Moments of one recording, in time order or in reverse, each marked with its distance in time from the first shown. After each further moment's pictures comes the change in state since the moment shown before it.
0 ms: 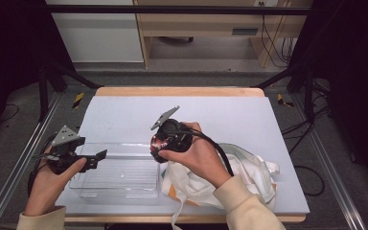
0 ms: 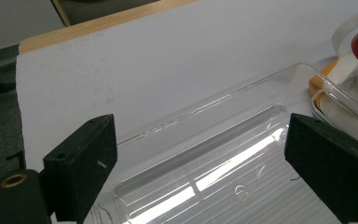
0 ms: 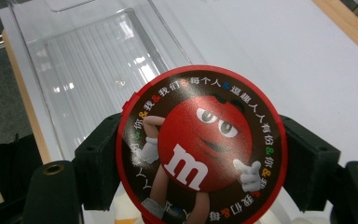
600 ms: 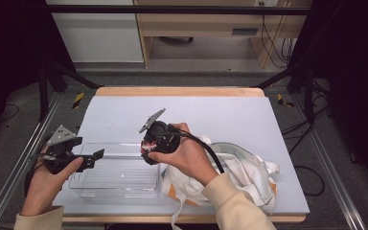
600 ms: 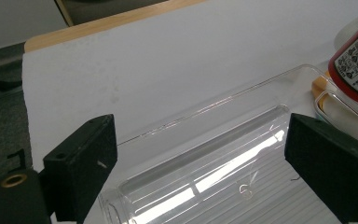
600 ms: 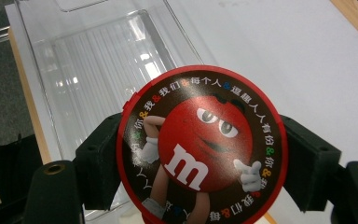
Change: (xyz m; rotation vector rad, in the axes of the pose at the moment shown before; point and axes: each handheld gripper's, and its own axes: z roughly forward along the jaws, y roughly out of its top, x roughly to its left) left arm 0.006 -0.002 -0.003 -0.006 0.006 -0.013; right arm 0.011 0.014 0.022 0.012 0.021 -0.039
